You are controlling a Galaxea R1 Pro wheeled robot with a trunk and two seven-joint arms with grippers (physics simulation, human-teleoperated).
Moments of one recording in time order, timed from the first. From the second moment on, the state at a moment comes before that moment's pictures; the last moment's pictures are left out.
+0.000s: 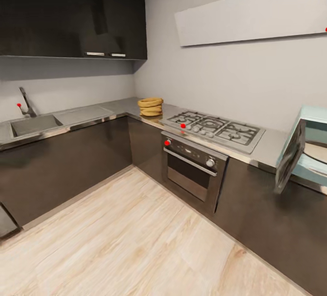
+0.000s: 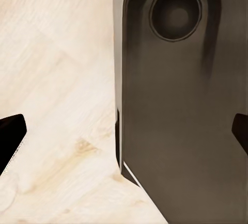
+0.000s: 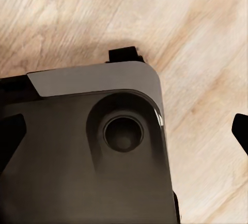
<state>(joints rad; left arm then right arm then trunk) 0.01 0.06 0.01 -0.06 0.00 -0.01 0.01 -0.20 -0.02 0.03 0.08 -0.20 -0.07 -0.02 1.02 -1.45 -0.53</state>
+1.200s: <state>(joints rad) 0.01 0.06 0.01 -0.05 0.00 -0.01 0.01 -0.20 -0.02 0.03 0.08 -0.20 -0.07 -0.02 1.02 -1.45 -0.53</state>
